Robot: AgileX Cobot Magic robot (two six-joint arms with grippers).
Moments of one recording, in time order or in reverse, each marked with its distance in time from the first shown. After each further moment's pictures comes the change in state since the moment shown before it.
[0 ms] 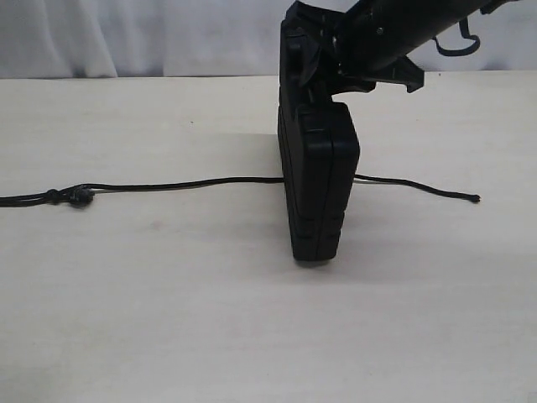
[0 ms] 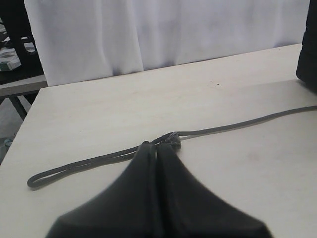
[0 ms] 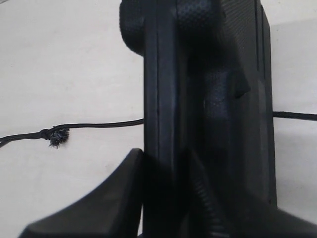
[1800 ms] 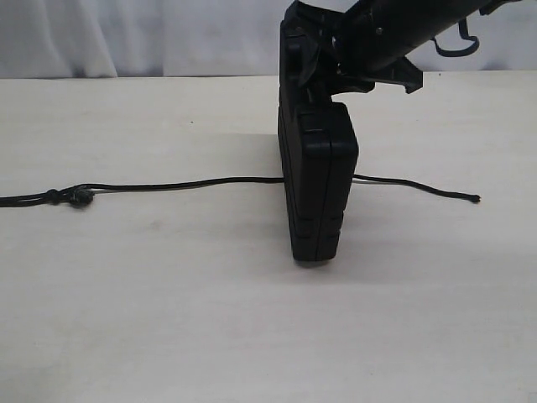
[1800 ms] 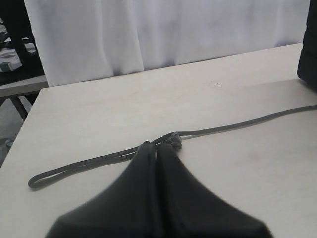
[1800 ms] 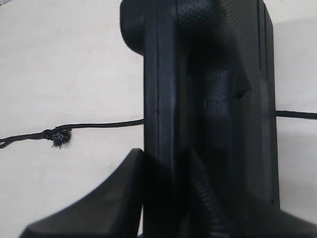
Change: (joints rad) left arm 0.000 0.000 0.000 0.004 0.000 0.000; right arm 0.000 0.000 0.000 0.008 -0.002 0.000
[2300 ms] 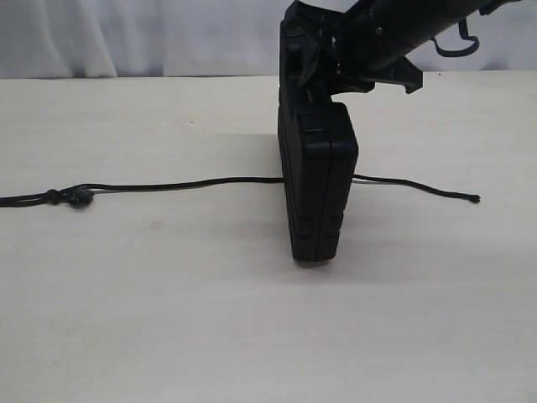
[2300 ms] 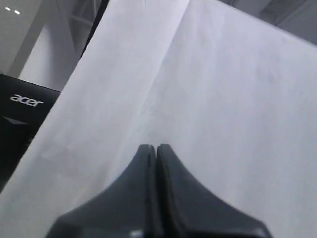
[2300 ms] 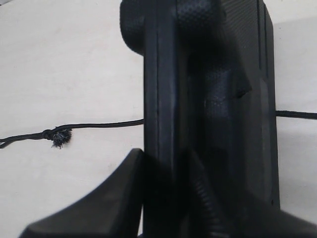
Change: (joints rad) left arm 0.000 0.000 0.001 -0.126 -0.823 -0.330; right arm 0.000 0.000 0.000 0.000 0.000 0.000
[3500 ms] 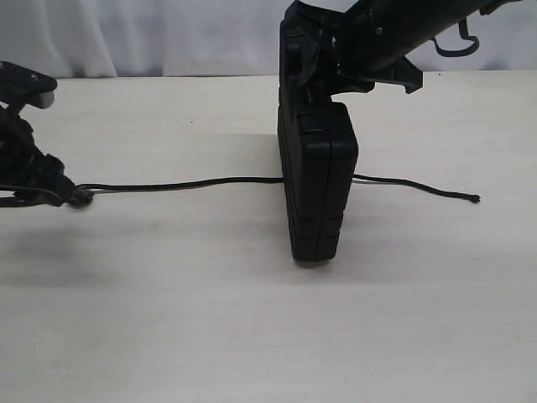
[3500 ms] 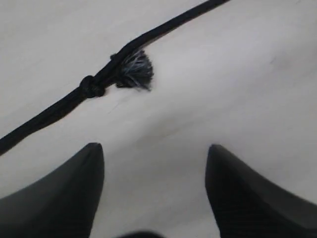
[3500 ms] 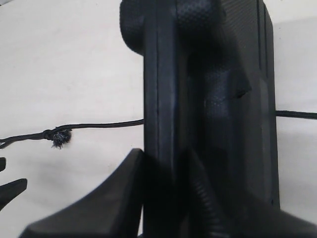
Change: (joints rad) left arm 0.000 1.664 -0.973 0.042 1.194 0.639; right arm 0.000 0.000 0.000 0.002 0.000 0.002
